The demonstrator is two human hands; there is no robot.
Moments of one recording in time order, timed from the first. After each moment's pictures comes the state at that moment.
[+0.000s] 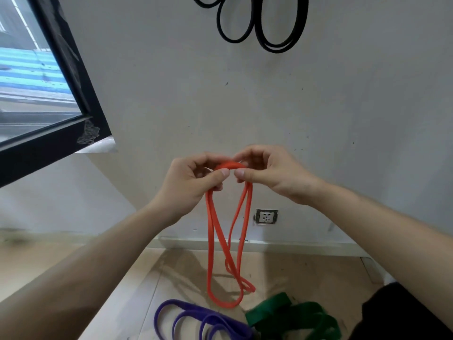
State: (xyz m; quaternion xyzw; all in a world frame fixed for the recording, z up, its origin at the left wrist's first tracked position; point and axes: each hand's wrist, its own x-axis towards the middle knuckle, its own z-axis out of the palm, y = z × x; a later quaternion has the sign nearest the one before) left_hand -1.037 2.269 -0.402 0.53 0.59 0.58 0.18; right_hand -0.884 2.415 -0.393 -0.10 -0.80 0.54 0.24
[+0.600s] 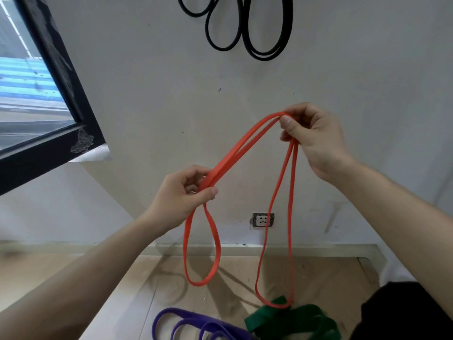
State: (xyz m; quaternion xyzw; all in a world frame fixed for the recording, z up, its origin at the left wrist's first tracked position) left_hand -1.050 2.268 -0.419 0.51 0.63 0.55 0.19; right_hand -0.855 2.463 -0.359 -0.18 -0.70 0.47 0.51
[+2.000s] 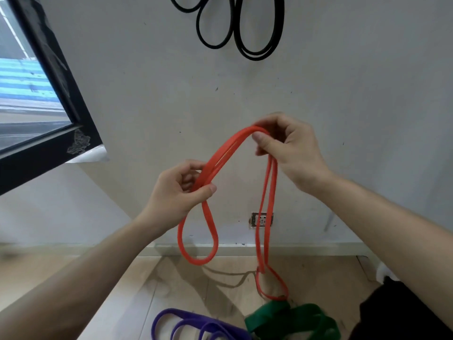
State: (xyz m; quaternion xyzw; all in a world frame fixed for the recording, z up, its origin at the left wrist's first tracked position) left_hand -1.043 2.266 -0.412 0.50 0.62 0.58 0.18; right_hand -0.872 2.430 -0.369 -0.13 -0.75 0.44 0.48
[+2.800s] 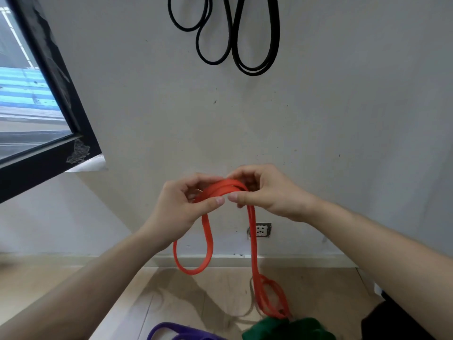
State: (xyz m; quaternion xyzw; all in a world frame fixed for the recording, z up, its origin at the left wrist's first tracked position) left_hand -1.035 2.271 -0.408 0.54 0.60 0.57 0.18; right_hand -0.871 2.417 -0.391 -0.09 -0.83 0.50 0.21
